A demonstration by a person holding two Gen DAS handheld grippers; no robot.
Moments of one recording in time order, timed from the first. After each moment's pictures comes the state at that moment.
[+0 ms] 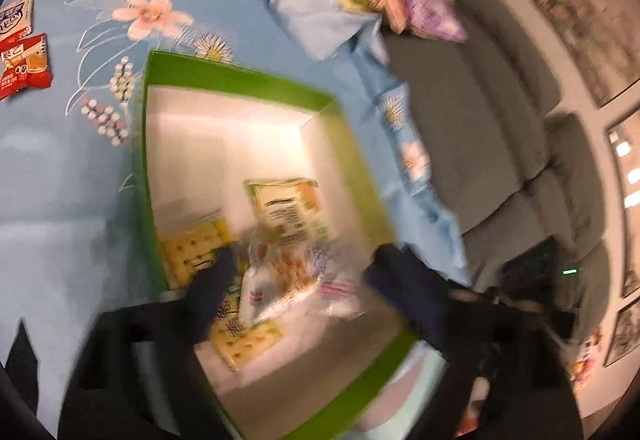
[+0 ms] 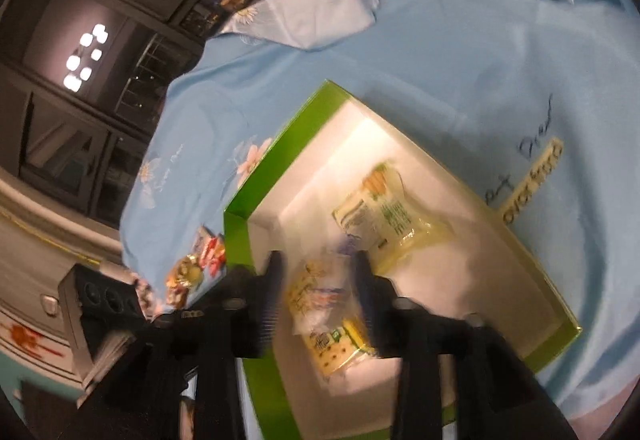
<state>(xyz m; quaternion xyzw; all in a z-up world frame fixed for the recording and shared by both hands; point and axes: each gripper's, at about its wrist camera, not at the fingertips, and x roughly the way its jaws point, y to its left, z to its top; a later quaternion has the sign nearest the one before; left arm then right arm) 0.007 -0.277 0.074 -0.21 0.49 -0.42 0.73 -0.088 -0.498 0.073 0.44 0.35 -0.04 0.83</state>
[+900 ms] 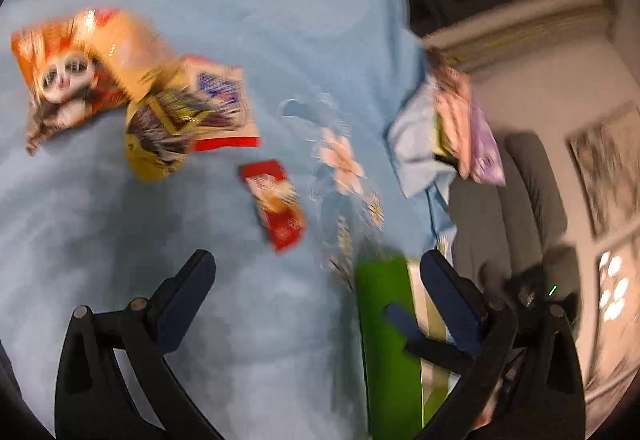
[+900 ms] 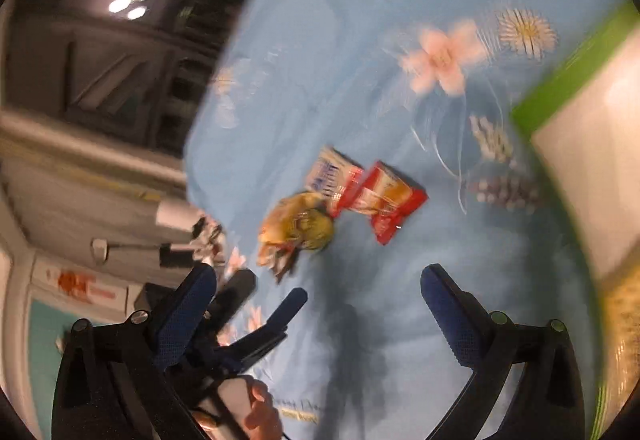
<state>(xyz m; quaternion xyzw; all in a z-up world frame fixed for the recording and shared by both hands) 0.148 -0.036 0.038 -0.35 0.48 -0.30 0.75 0.094 -0.326 0.056 0.46 0.41 0.12 0.78</state>
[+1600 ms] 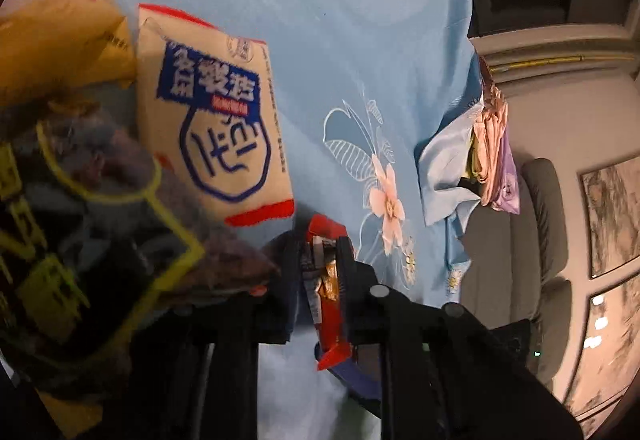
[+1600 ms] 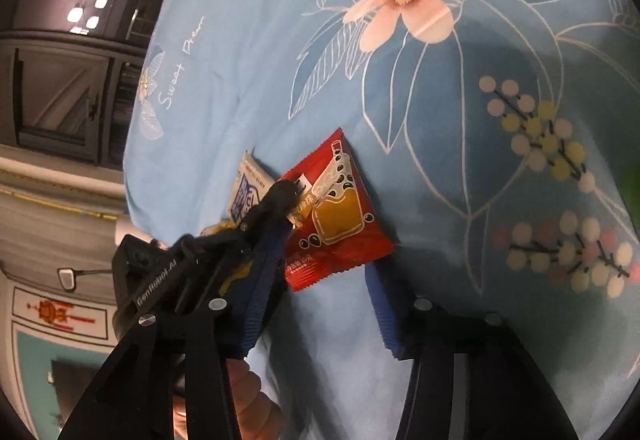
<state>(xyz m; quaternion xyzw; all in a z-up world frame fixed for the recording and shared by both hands) 0.245 -0.093 -0.024 -0.36 0.49 -0.30 0.73 0.158 -0.315 -0.019 0.45 0.43 0.07 0.78</state>
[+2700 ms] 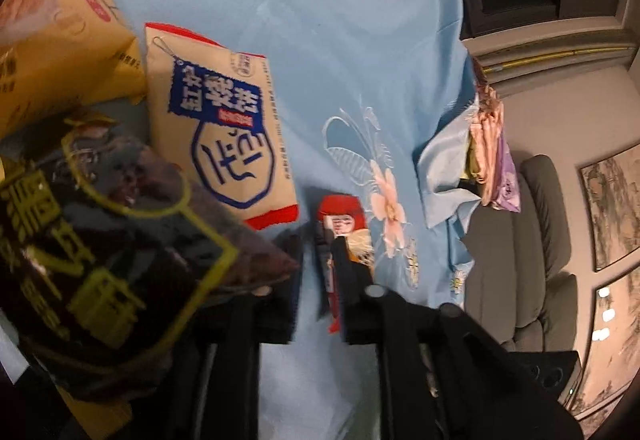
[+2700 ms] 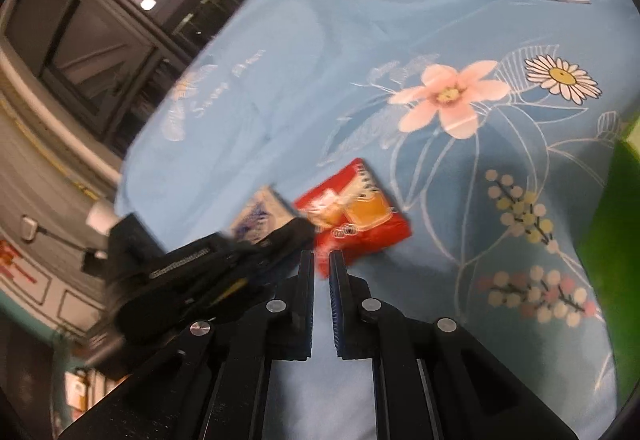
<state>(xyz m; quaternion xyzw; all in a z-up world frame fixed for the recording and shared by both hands) 0.242 -0.089 -0.023 -0.37 0.48 -0.31 0.73 0.131 -0.300 0.016 0.32 0.33 0.05 0.89</state>
